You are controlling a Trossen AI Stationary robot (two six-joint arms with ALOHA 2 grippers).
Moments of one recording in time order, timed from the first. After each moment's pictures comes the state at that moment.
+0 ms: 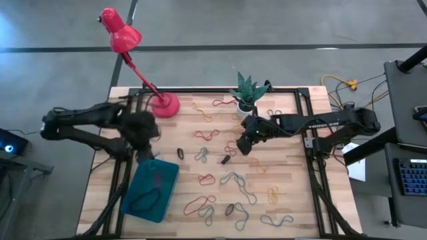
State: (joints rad) left arm -0.03 0.96 1.15 -1.29 0.38 -0.67; right arm -0.04 1.40 0.98 -0.48 0.09 0.69
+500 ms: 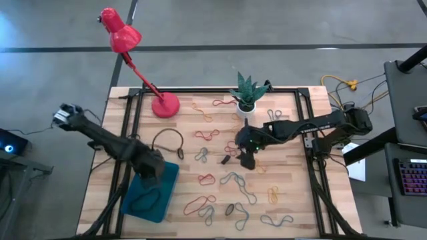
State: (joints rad) left arm -0.47 1.18 0.88 -1.20 0.15 -1.02; right arm 0.03 1.49 0.99 -0.47 -0.08 0.28
